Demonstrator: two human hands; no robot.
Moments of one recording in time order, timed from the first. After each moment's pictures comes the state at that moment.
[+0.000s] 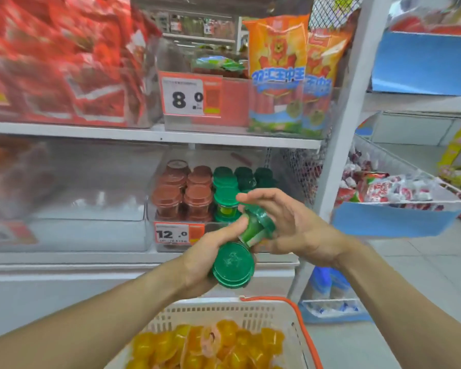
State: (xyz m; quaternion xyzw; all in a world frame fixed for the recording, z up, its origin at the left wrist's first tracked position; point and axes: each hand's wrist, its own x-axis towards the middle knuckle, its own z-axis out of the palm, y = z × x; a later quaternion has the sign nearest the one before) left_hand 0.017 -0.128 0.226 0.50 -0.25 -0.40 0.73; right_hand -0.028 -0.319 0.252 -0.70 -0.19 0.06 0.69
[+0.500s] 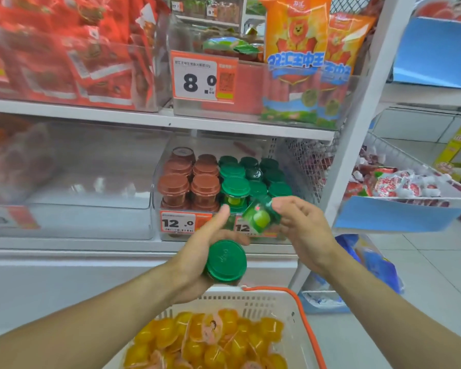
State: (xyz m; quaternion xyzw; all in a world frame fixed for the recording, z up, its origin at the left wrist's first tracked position) left_hand 0.023 -0.102 0.207 0.56 -0.09 -0.39 0.72; right_hand -0.014 -0.298 0.221 -0.65 0.07 -0.17 0.74
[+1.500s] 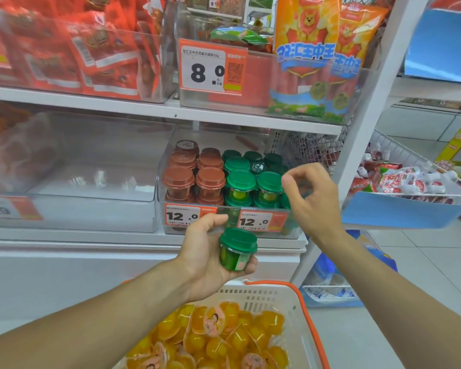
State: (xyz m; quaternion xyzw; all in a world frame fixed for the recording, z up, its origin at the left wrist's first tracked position) left_hand 0.018 -0.102 0.208 0.45 0.02 -0.41 0.80; right_hand 0.010 -0.315 0.229 -0.85 0.01 -0.40 0.35
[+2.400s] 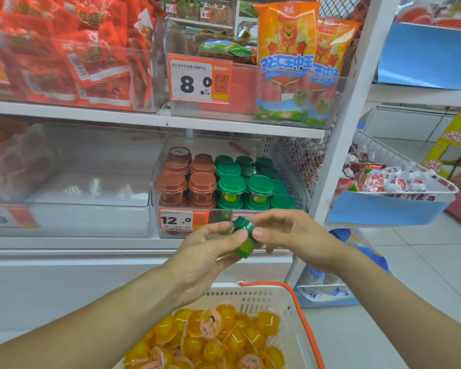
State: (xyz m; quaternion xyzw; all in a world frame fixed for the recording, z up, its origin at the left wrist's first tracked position) left_hand 0.002 -0.102 0.214 0.53 -0.03 -0.33 0.78; right_hand -0.044 -0.299 0.236 -0.79 -0.01 0.03 0.61
